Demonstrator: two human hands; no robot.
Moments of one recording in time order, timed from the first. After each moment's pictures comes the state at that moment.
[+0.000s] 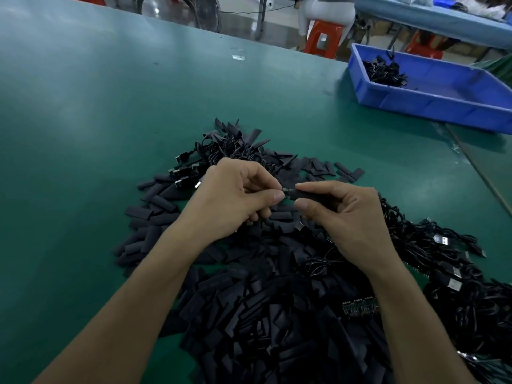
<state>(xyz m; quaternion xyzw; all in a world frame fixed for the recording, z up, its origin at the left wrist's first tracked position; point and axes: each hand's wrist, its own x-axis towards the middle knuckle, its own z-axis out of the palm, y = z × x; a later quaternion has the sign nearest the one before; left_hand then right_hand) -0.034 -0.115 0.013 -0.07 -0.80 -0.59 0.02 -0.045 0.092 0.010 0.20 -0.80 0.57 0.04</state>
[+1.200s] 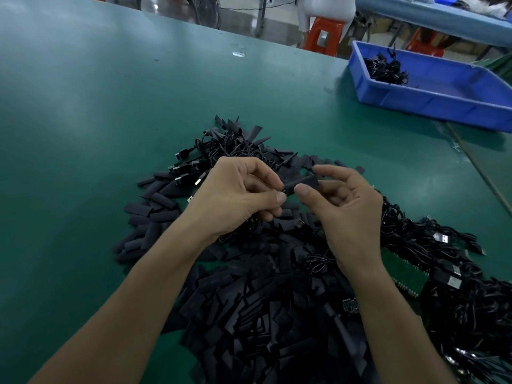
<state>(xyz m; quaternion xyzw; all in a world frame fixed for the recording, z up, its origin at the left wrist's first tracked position) -0.029 -0.109 0.019 -0.04 -0.72 -0.69 -0.05 -0.038 0.075 0.004 0.10 -0.76 0.63 0.13</state>
